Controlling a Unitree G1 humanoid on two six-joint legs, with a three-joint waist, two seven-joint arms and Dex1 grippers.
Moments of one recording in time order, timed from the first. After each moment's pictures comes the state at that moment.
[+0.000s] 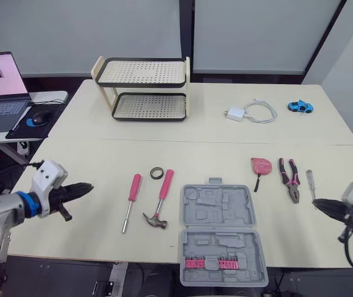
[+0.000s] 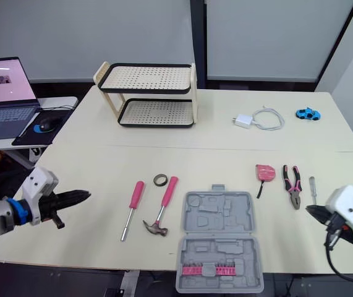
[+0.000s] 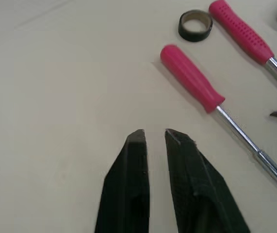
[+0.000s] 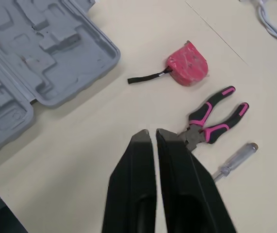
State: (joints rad) left arm 0.03 0.87 0.36 0.16 -0.31 0.30 -1.08; right arm 0.46 -0.92 -0.70 -0.56 0.34 0.56 1.02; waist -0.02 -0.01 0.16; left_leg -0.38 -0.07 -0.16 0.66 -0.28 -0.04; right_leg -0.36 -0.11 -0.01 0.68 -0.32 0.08
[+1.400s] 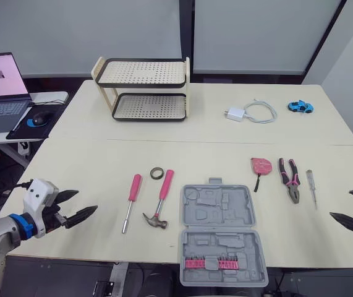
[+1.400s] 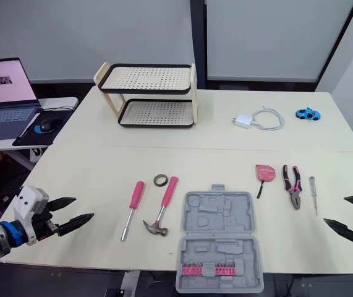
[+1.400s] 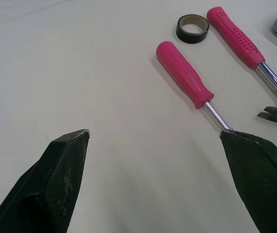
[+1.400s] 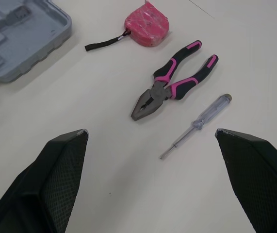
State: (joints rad) left arm 0.10 0.84 0.39 0.09 -0.37 0.26 -1.06; right arm 0.39 -0.93 -0.68 -0.25 0.33 0.37 1.08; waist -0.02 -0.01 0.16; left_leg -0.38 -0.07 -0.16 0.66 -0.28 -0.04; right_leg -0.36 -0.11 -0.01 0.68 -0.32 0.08
